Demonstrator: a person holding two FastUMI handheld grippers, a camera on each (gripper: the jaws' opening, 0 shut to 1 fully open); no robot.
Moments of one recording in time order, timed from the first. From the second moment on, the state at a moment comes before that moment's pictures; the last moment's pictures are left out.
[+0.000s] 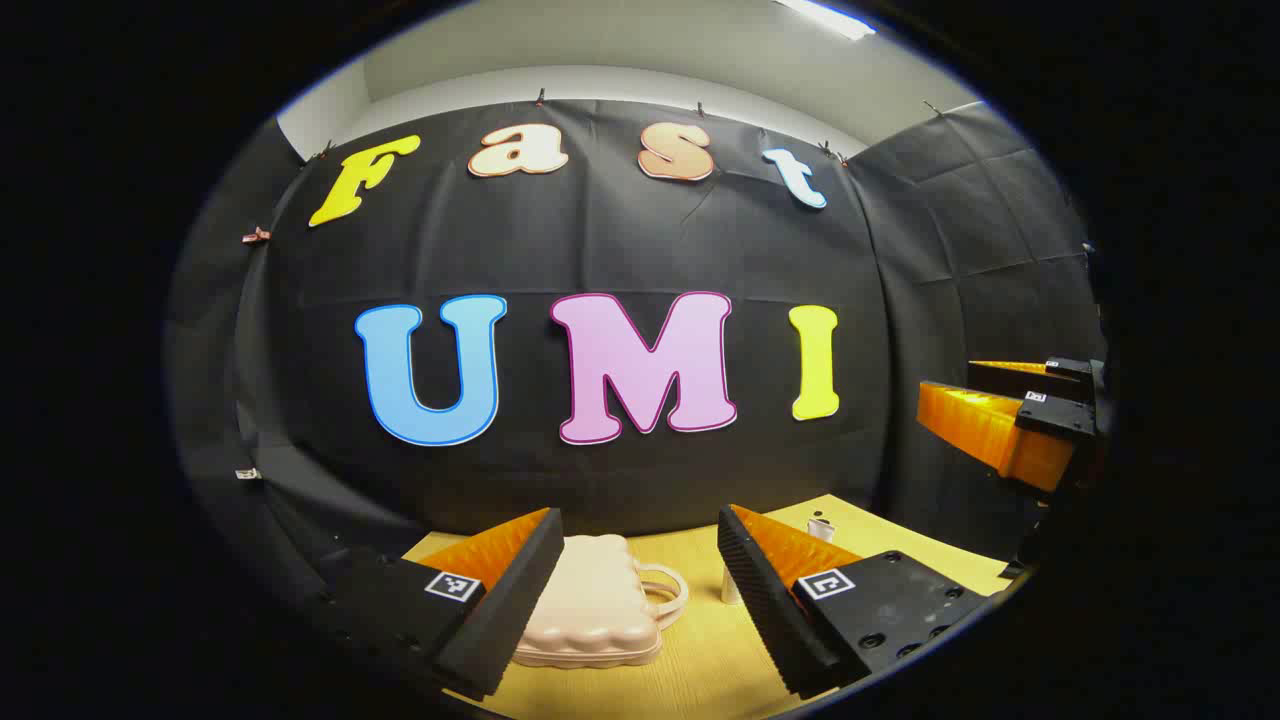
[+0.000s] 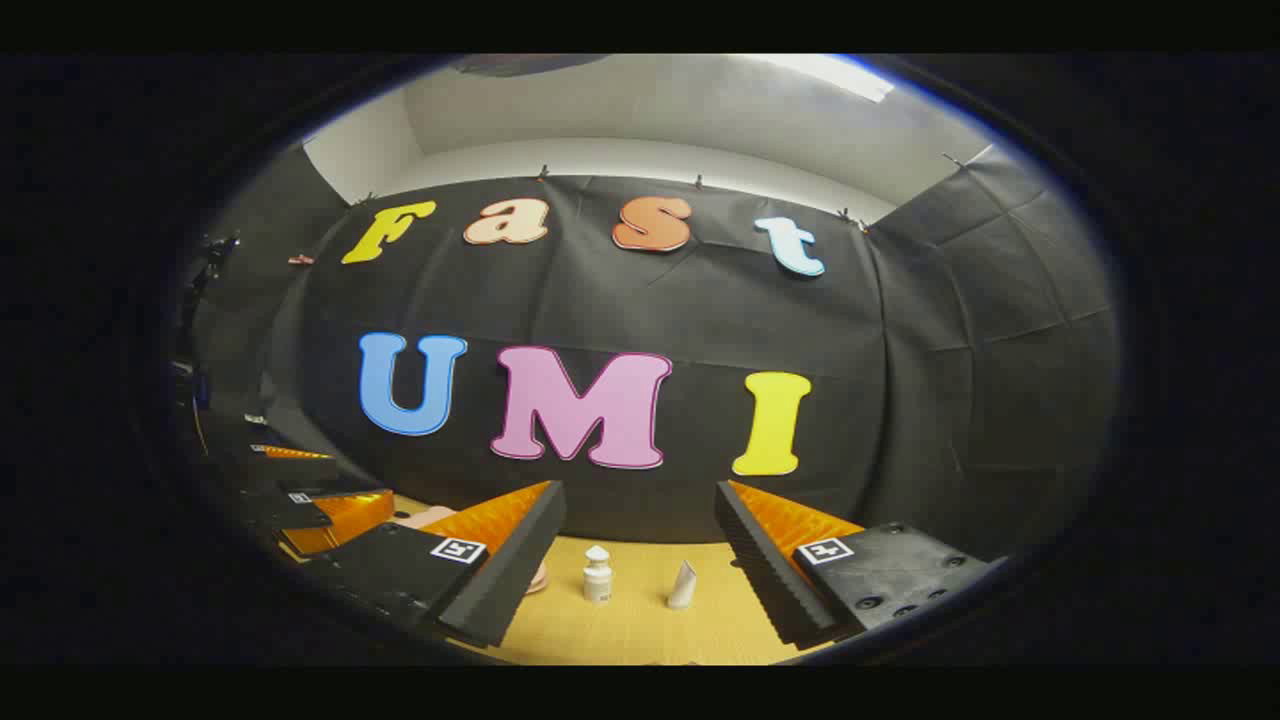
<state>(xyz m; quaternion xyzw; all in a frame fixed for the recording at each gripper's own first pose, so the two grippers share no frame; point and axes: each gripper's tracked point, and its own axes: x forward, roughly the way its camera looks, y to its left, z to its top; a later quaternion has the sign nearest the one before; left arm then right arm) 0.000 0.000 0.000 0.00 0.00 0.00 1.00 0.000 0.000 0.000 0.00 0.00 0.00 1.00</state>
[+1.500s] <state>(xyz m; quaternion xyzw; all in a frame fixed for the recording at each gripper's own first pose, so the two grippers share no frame) 0.082 -0.045 -0.120 0.14 0.13 -0.06 0.98 0.022 -0.032 -0.034 0.00 0.03 -0.02 1.00</state>
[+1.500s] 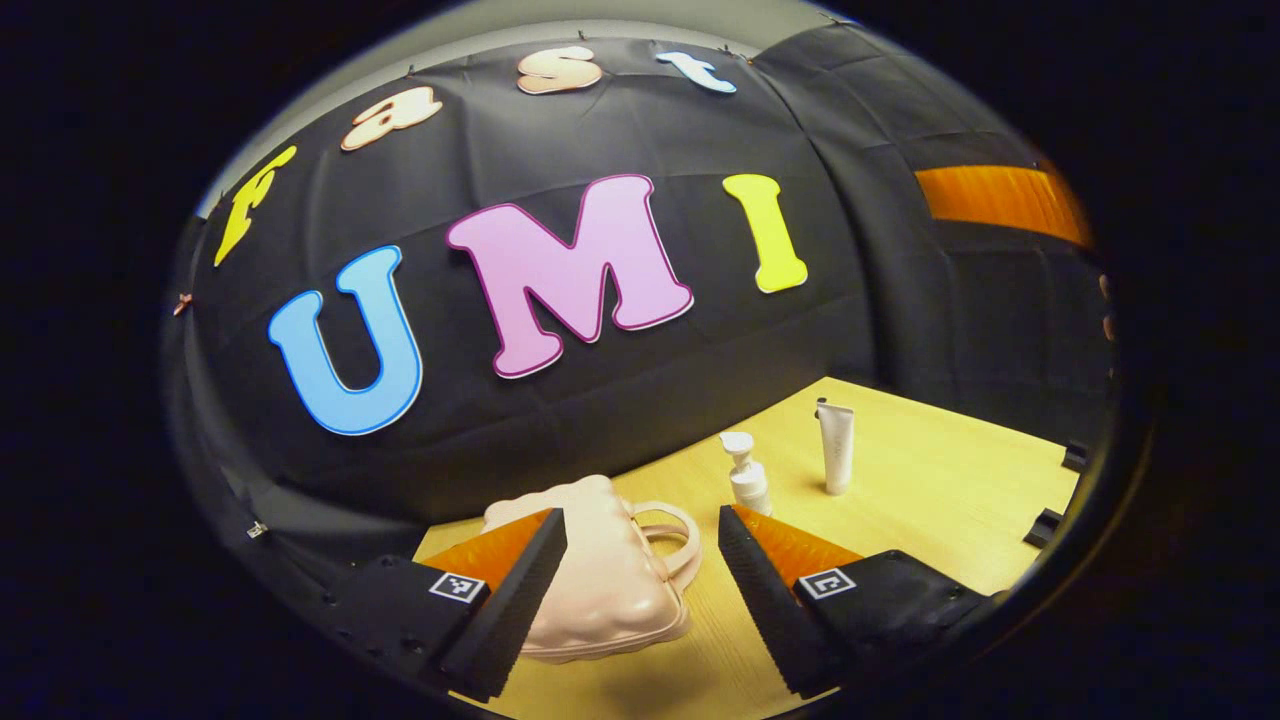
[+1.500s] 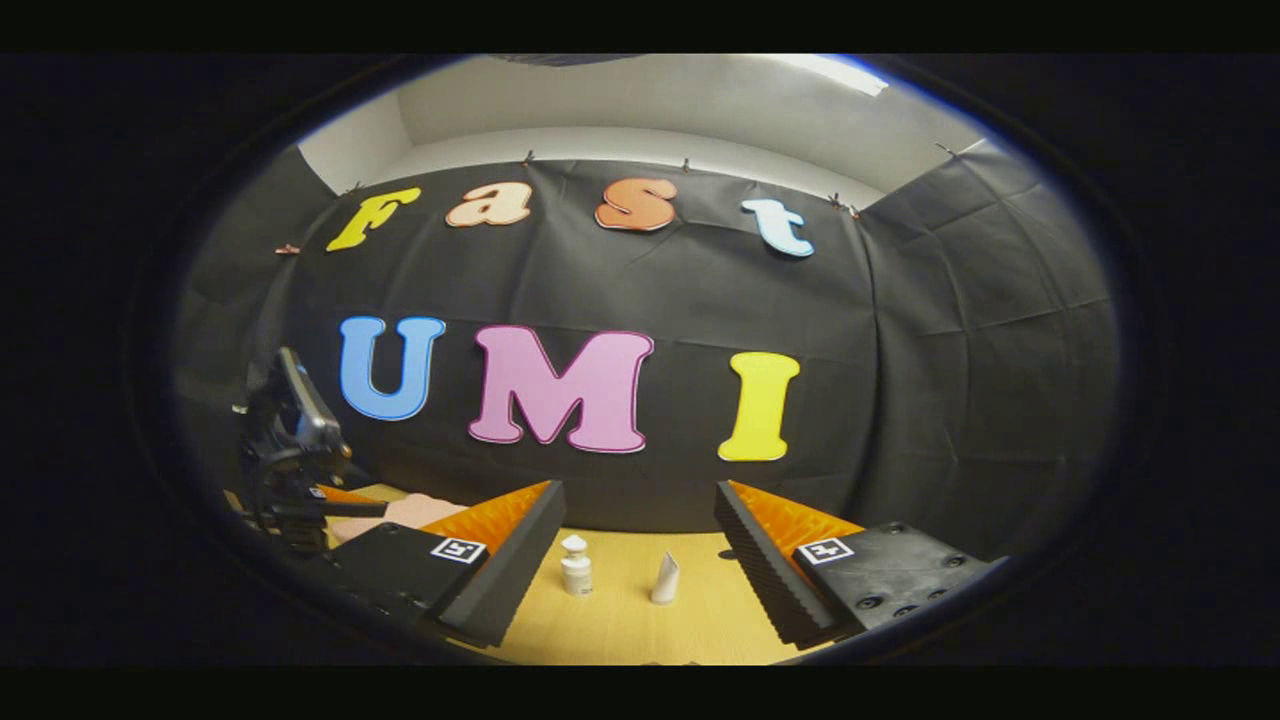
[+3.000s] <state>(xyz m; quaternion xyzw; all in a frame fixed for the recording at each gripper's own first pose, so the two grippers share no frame) 0.236 -0.052 -0.332 0.41 0.45 -0.11 0.78 0.088 -0.181 -0.137 -0.03 0.12 -0.10 0.99</state>
